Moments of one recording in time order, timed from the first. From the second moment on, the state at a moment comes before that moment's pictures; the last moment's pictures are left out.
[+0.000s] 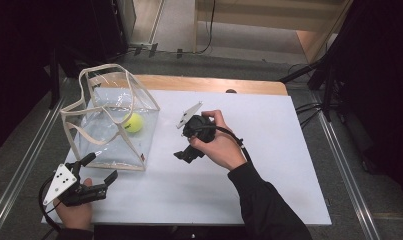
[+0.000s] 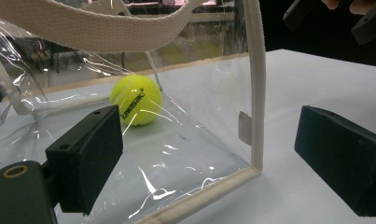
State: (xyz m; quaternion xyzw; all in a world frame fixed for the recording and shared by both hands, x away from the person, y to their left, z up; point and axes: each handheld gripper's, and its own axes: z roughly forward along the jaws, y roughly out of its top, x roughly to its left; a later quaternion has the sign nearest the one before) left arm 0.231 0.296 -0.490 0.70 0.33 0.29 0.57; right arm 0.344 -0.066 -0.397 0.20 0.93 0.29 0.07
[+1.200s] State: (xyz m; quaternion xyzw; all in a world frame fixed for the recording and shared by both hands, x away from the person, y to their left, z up) left arm 0.231 0.295 -0.490 0.70 0.32 0.29 0.57; right arm 0.318 -0.138 -0.442 0.26 0.89 0.36 0.09
